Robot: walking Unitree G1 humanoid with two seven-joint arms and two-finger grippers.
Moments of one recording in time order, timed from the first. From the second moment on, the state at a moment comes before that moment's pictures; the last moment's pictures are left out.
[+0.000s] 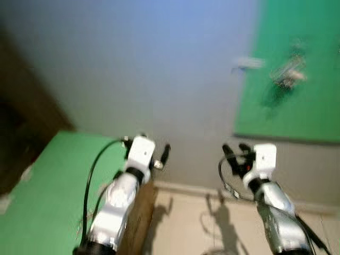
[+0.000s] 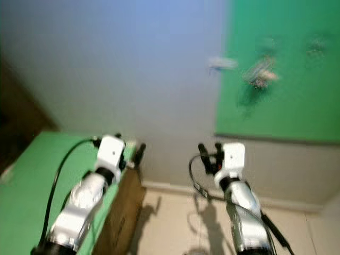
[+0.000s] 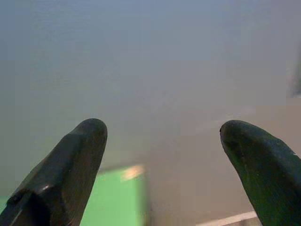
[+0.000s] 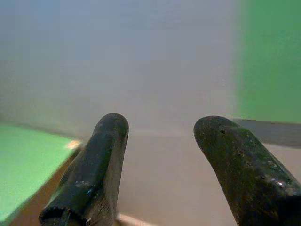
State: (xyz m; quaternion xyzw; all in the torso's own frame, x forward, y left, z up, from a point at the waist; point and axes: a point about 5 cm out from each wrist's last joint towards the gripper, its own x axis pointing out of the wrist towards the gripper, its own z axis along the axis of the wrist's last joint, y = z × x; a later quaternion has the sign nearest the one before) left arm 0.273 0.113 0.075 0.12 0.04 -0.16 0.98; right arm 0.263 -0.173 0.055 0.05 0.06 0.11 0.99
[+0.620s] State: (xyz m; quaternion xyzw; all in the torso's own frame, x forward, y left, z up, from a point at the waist) left arm 0.269 0.112 0.070 0.11 0.05 -0.15 0.98; right arm 0.264 -0.167 0.054 0.05 0.07 0.15 0.98
